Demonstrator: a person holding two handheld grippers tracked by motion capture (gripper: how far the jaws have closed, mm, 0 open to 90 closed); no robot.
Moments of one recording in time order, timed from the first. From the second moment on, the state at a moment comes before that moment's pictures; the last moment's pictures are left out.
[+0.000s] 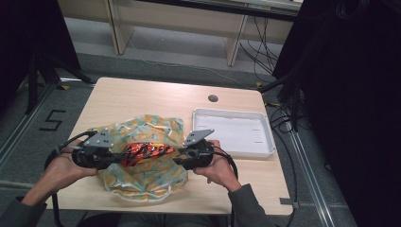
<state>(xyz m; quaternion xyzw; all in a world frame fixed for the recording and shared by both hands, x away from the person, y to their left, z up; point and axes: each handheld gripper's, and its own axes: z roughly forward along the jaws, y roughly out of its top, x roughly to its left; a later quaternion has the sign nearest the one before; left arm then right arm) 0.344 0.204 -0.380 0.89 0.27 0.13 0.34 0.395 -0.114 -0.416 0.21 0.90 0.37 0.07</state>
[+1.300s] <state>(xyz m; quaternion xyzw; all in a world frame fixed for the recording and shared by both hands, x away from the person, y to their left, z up) 0.341 0.224 -0.364 0.86 0.29 0.09 0.41 0.384 -0.090 -0.410 0.17 0.88 0.44 0.08</state>
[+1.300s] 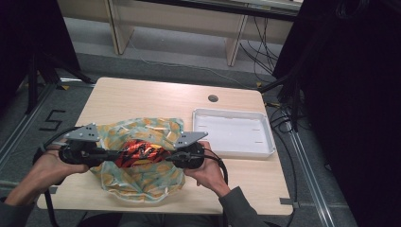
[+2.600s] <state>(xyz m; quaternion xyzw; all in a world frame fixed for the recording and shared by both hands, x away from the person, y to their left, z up) 0.312 0.256 -0.435 0.82 0.39 0.15 0.38 0.401 -0.071 -0.351 0.18 0.87 0.47 0.05</state>
